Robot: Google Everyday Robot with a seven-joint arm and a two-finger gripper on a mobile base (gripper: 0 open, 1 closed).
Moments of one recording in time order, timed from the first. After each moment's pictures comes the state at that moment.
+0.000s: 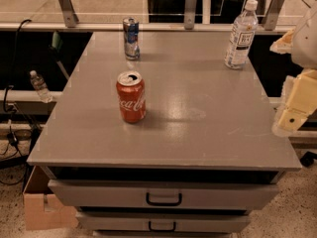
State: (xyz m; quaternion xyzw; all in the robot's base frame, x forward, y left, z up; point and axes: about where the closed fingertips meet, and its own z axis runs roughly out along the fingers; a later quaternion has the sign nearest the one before) arm 0.438 -0.217 0.976 -0.60 0.78 -0.03 0.16
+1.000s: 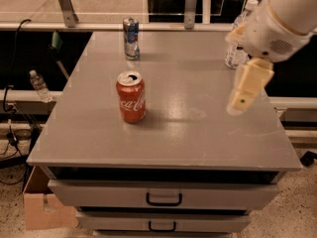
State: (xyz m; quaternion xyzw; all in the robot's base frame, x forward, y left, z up) arm 0.500 -0.157 0.962 -0.65 0.73 0.01 0.22
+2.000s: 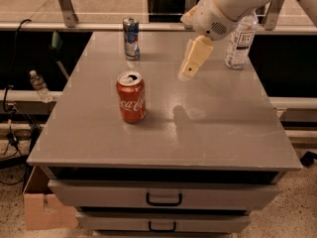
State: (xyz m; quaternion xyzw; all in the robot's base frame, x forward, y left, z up) arm 0.623 -0.072 0.954 -0.67 0.67 0.06 0.31
